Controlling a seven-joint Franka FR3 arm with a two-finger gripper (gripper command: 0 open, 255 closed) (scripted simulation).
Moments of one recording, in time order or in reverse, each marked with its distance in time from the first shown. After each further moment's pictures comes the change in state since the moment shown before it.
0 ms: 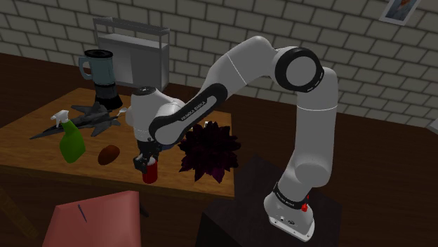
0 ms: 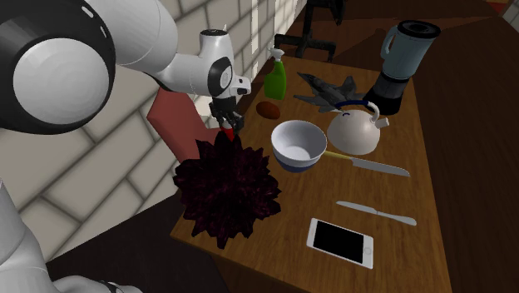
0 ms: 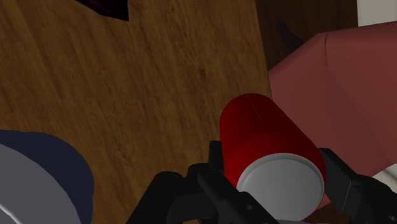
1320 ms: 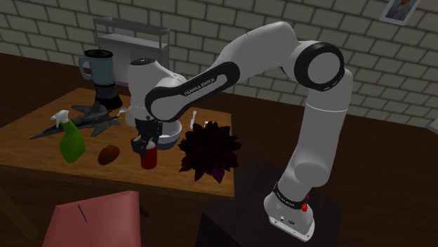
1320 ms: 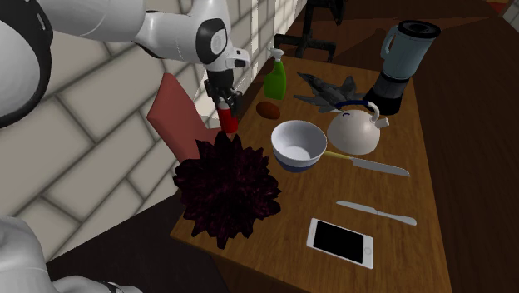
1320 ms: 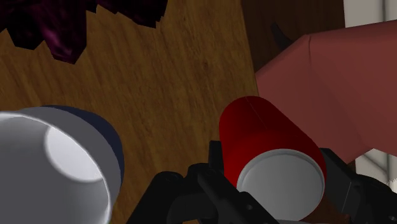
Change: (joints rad) arm -0.028 -0.140 0.036 0.060 0.087 -0.188 -0.058
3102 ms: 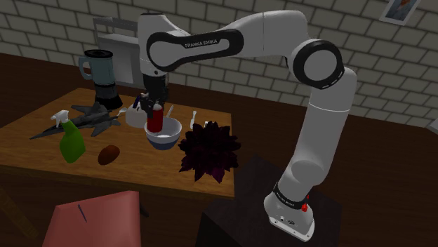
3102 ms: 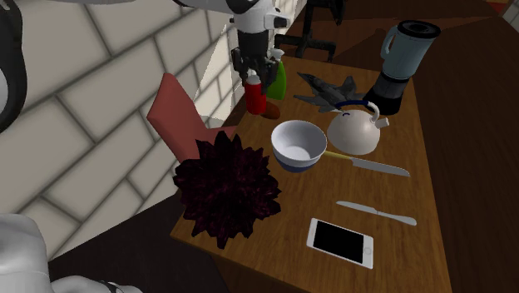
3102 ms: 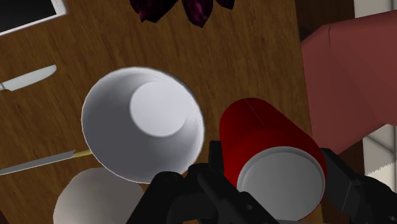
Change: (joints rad) arm -0.100 -0.032 -0.057 0.260 0.042 -0.281 -0.200
